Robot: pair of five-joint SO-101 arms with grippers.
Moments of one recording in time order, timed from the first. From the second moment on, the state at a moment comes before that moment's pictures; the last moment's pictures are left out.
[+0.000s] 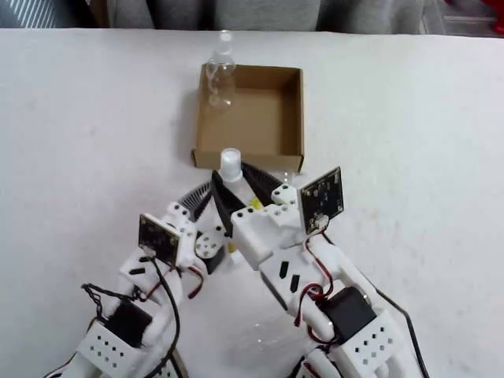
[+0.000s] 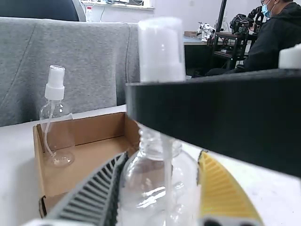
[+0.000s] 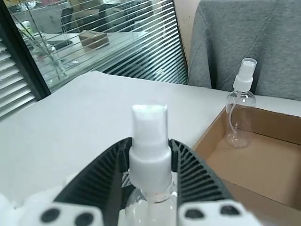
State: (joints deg) left arm 26.2 -96.0 97.6 12.9 5.9; right arm -40.0 -75.3 66.5 25.3 -9.7
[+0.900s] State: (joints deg) left arm 26.2 -96.0 97.6 12.9 5.9; right arm -40.6 -75.3 55.4 35.3 -9.7
